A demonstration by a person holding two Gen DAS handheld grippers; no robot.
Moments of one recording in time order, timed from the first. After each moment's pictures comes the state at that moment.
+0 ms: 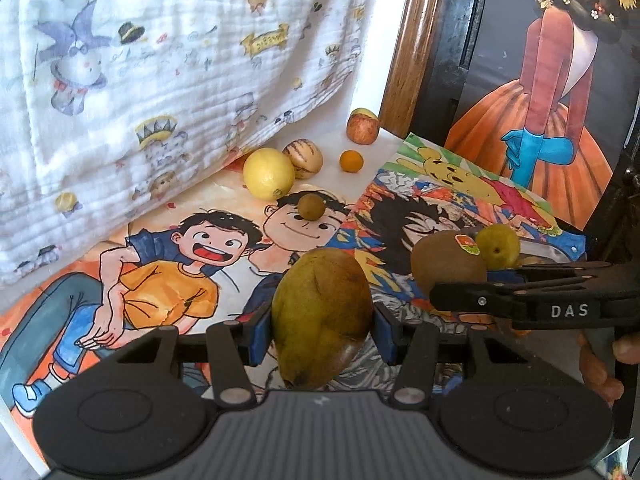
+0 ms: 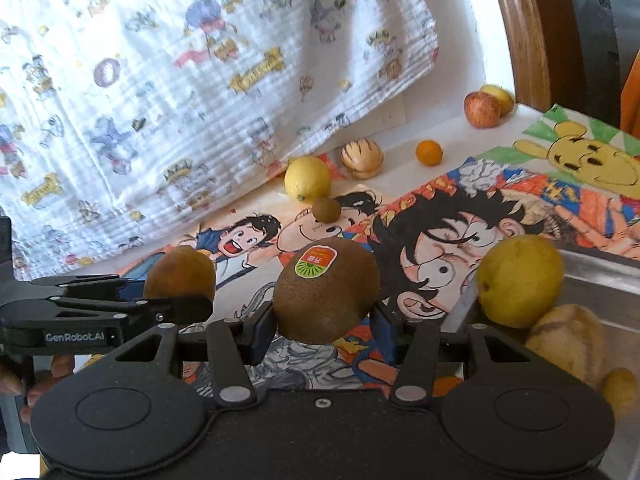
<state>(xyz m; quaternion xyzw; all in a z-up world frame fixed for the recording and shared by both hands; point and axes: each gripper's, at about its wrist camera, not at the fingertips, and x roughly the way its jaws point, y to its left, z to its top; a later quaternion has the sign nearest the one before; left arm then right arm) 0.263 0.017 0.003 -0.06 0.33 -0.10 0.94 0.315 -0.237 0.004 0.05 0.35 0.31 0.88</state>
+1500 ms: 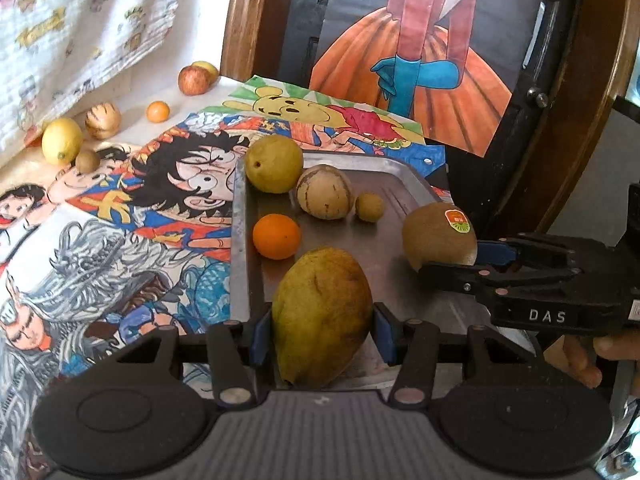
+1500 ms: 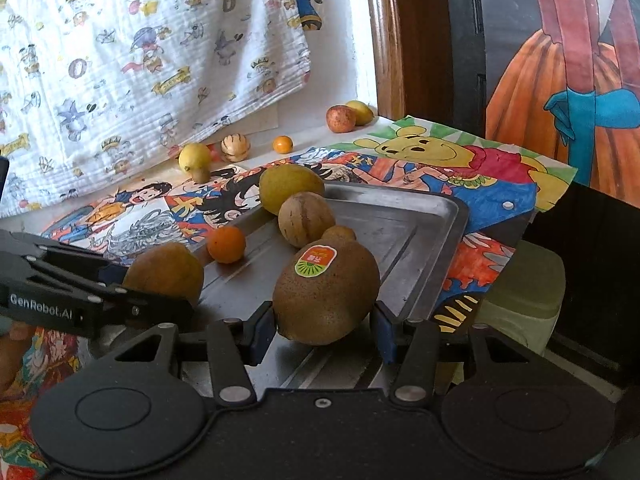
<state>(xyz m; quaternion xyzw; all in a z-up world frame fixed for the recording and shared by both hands) 0.217 -0.145 -0.015 -0.02 0.37 -0.23 0.90 0.211 -0.386 -0.011 -0.01 0.31 0.19 0.93</state>
